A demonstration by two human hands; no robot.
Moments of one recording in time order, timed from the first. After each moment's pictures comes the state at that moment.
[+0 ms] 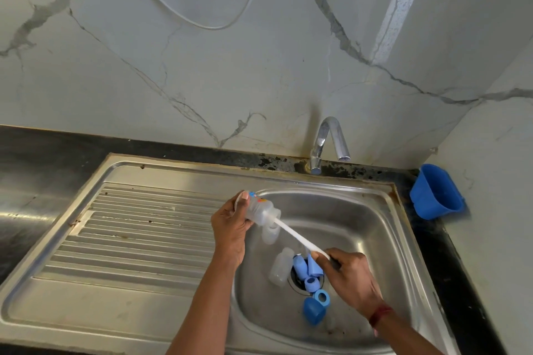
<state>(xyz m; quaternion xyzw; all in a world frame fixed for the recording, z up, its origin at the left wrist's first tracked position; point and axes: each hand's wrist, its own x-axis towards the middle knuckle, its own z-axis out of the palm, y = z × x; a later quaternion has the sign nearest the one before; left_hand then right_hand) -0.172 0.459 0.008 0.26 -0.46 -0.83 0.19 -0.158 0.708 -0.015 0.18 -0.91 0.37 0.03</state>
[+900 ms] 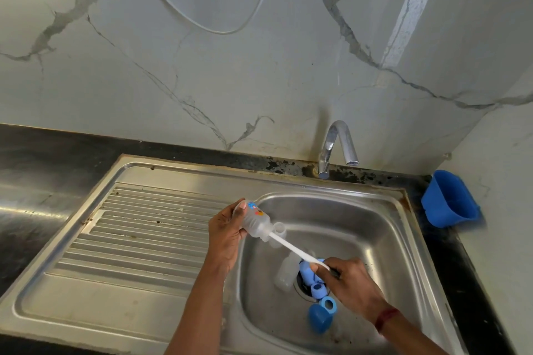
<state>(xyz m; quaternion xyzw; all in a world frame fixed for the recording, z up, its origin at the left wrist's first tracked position) -0.160 0.433 -0.003 0.19 -0.48 -0.85 0.14 -0.164 0.706 -0.015 0.19 -0.91 0.35 -0.09</state>
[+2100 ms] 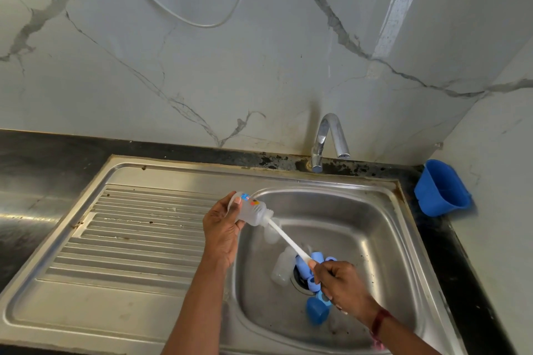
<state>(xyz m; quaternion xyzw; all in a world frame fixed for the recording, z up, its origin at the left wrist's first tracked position) -0.166 0.440 0.000 0.23 -0.41 -0.87 0.17 -0.145 0.692 -0.015 -0.02 -0.82 0.52 -0.23</state>
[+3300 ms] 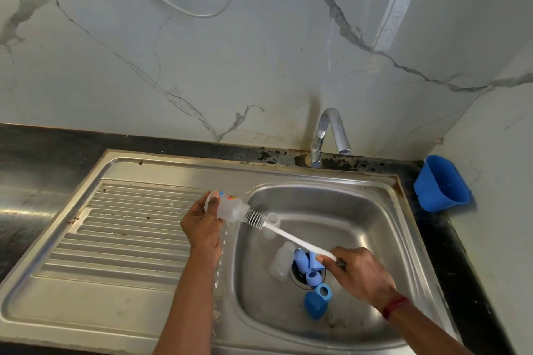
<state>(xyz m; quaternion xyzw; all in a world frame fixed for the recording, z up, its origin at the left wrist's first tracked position) -0.167 0.421 -0.005 0.39 -0.44 -0.77 0.25 -0.173 0.737 -0.030 0.24 -0.95 0.21 0.00</state>
